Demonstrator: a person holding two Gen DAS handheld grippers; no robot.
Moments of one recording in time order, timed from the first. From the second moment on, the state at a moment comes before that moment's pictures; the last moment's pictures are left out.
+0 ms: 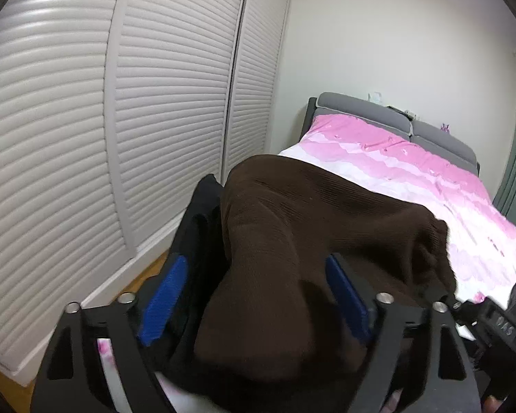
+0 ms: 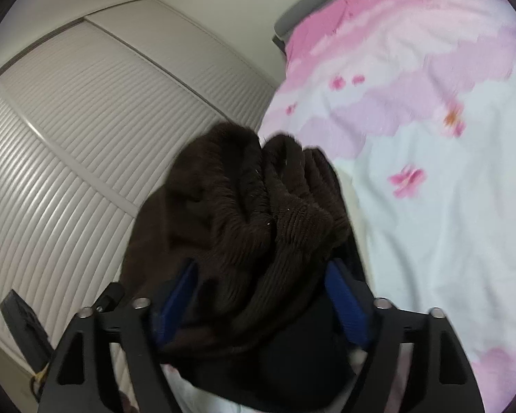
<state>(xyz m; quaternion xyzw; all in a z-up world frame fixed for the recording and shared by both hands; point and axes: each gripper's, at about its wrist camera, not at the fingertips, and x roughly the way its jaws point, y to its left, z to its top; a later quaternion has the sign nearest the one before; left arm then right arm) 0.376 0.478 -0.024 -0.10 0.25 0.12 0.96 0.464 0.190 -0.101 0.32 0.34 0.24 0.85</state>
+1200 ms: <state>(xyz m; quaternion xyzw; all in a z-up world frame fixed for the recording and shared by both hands) 0.023 0.013 0.032 0.03 0.25 -0.04 0.97 -0.030 -0.208 0.063 0.01 0.20 -0.07 0.98</state>
